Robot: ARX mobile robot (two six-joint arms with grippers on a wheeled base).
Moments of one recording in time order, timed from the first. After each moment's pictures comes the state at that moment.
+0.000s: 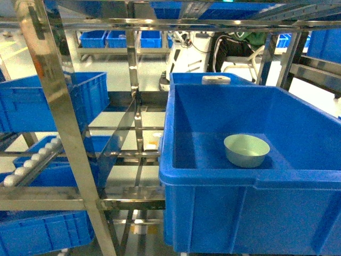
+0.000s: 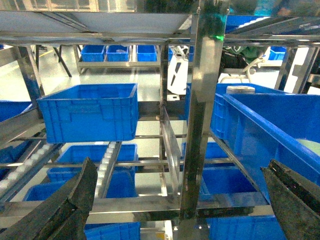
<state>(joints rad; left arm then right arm) 0.00 0.01 0.01 0.00 0.00 0.00 0.00 0.10 0.01 0.06 0.00 0.00</state>
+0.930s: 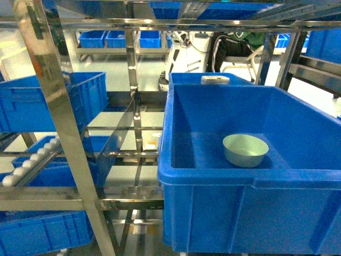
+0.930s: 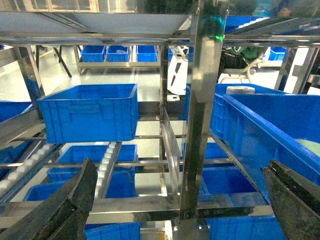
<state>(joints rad) 0.00 0.01 0.01 0.00 0.00 0.00 0.00 0.00 0.01 0.00 0.00 0.00</state>
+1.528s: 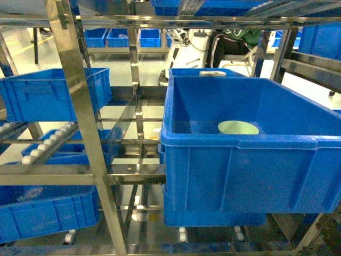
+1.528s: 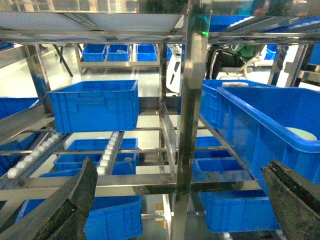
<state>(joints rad) 0.00 0.01 0.01 0.00 0.00 0.00 0.00 0.00 0.01 -0.01 0.00 0.00</state>
